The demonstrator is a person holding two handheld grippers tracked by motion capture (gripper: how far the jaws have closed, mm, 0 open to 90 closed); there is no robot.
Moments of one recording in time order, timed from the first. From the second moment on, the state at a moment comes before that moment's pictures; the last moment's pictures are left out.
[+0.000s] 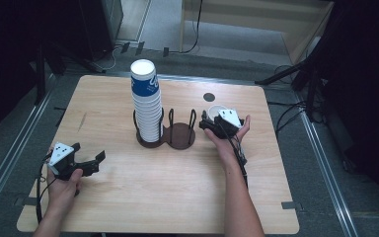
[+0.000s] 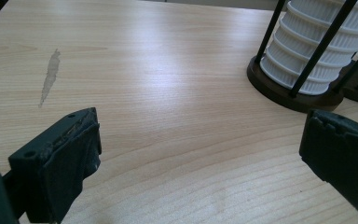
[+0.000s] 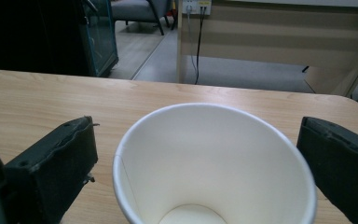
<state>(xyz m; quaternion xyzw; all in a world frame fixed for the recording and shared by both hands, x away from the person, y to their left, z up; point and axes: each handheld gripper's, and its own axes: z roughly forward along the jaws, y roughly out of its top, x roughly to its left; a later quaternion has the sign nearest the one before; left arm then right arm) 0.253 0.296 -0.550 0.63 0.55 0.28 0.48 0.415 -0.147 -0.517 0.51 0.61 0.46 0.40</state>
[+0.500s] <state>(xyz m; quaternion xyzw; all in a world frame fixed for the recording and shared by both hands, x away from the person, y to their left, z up) 0.253 0.296 -0.550 0.63 0.55 0.28 0.48 0.389 -0.162 -0.494 0.50 0.60 0.48 0.40</state>
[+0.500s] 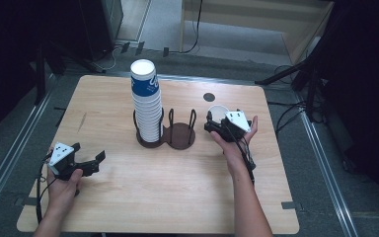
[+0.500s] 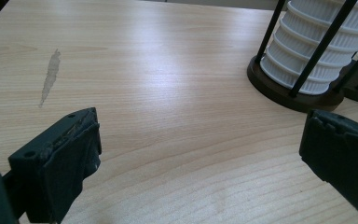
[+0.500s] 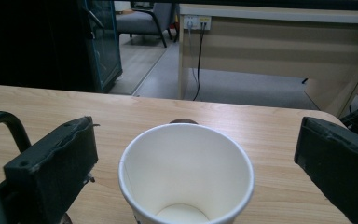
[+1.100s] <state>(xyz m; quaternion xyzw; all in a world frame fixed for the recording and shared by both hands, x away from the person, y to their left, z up) 0.253 0.296 -0.550 0.63 0.54 0.28 0.48 0.354 -0.192 -0.483 0.49 0.59 0.49 0.41</state>
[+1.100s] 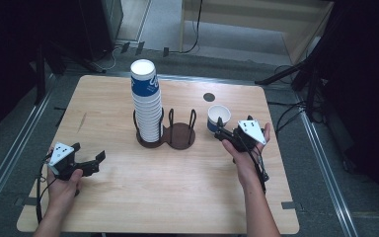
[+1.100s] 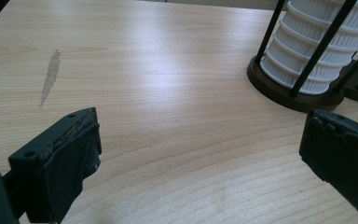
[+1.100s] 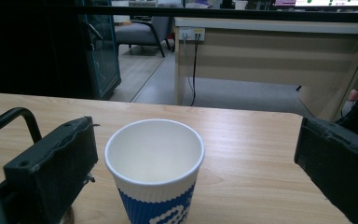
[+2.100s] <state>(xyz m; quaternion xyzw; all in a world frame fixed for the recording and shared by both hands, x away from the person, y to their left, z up) 0.252 0.296 -0.550 0.63 0.55 0.28 0.48 0.306 -0.254 -0.504 0.52 0.58 0.46 0.43</state>
